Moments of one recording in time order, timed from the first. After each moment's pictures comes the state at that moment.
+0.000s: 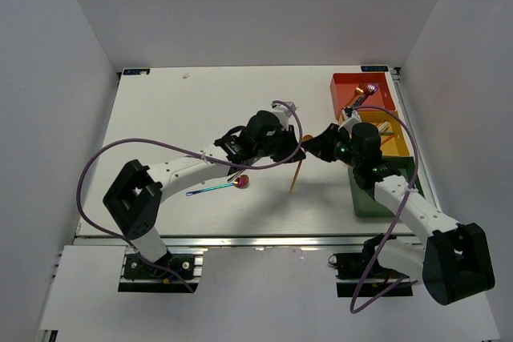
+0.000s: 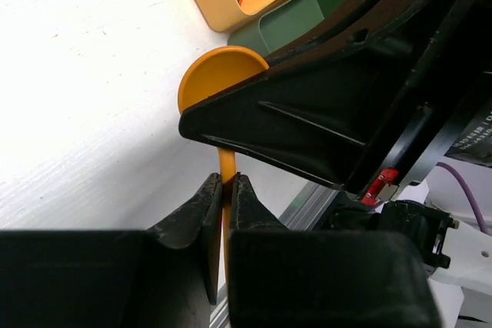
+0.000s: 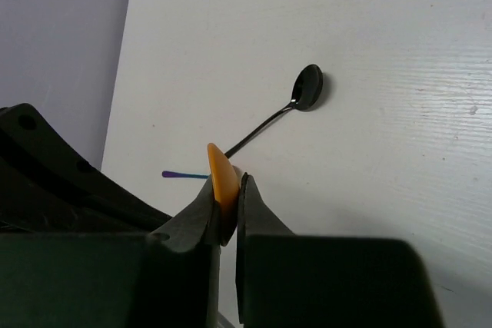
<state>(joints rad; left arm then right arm) -0.88 1.67 1.22 -0.04 0.19 -0.65 0.35 1.11 0.61 0.15 -0.38 0.72</state>
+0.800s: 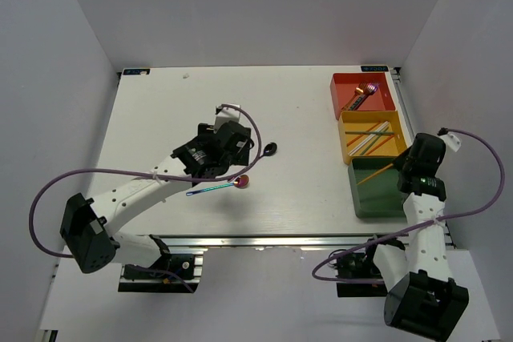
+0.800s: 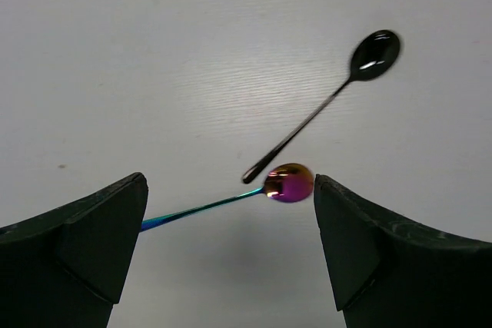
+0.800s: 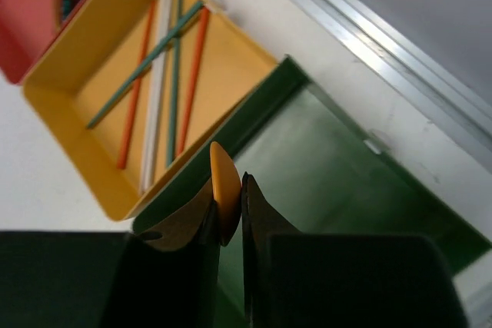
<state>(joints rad) -0.86 1.33 1.14 -0.61 -0.60 -0.48 -0.23 0.85 0.66 -0.39 0.21 0.50</state>
